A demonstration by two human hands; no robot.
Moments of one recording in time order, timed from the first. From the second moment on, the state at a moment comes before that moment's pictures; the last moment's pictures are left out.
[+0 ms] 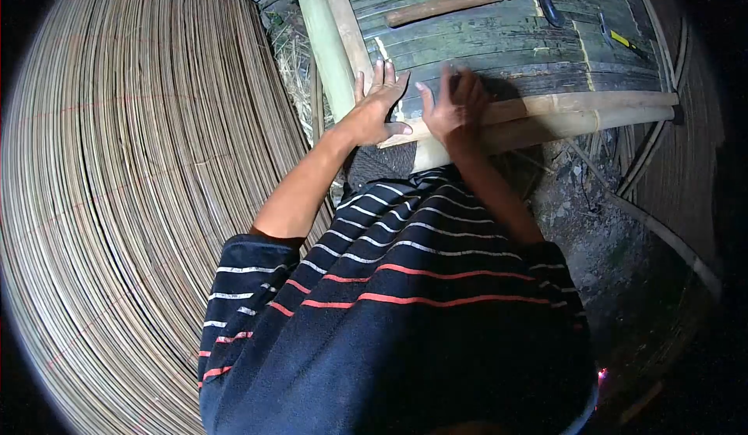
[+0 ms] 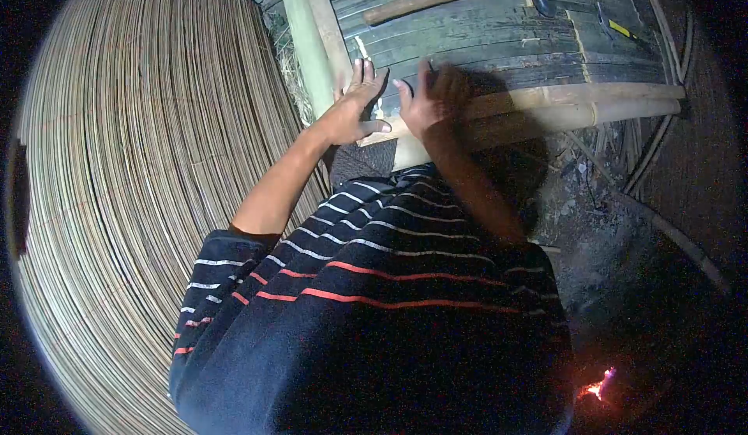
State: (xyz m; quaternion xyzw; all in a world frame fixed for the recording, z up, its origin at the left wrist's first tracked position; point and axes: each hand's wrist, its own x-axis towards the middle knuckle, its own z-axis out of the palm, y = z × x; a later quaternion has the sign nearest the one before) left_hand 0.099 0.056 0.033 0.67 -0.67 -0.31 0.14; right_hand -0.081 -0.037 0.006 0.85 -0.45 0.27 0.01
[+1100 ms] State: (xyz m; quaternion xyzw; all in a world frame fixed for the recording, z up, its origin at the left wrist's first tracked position) left_hand 0.101 0.054 0.032 0.67 -0.65 -0.34 0.15; right_hand -0.120 -0.094 -0.003 0.86 -0.43 0.26 0.09
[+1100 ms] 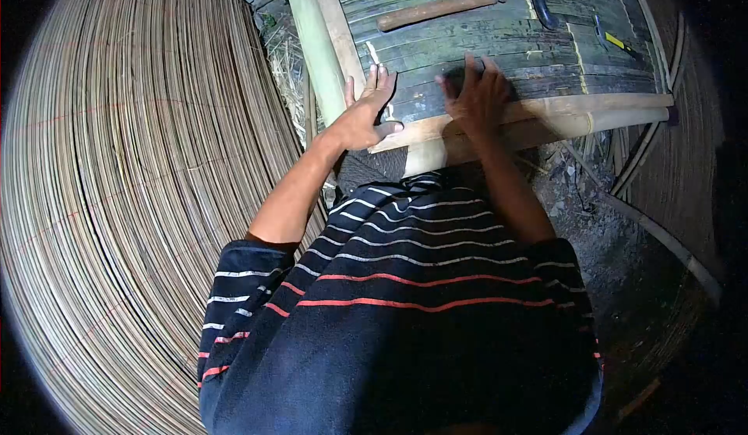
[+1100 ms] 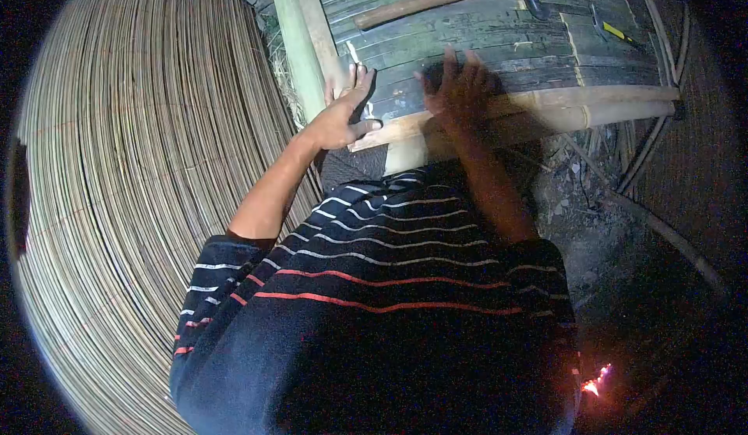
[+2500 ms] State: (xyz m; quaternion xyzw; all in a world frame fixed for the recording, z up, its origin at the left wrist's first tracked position) left_hand 0.098 0.051 0.034 0.67 -0.64 -0.34 0.16; right_hand -0.121 -0.094 -0.003 0.86 -0.42 0.29 0.07
